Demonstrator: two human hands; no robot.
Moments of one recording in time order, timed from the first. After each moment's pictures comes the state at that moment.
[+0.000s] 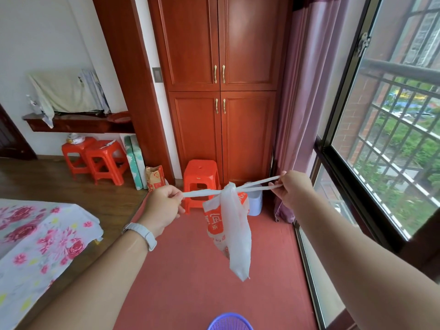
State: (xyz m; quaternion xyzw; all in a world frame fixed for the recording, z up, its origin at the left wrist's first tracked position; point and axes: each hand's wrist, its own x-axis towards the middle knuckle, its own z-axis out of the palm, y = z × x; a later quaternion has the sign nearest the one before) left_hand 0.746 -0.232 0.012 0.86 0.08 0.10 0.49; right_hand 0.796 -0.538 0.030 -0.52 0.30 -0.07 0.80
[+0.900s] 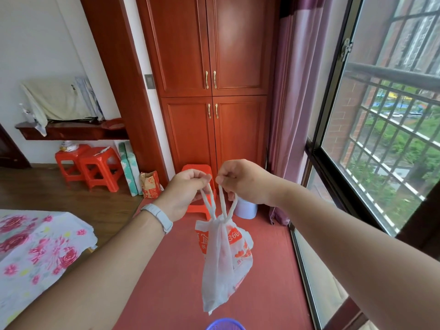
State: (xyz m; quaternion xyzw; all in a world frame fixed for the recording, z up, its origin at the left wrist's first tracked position) left_hand 0.758 -0.314 0.061 0.75 -0.02 -0.03 0.66; right_hand 0.729 -0.496 0.112 -0.89 -0.24 0.01 0.40
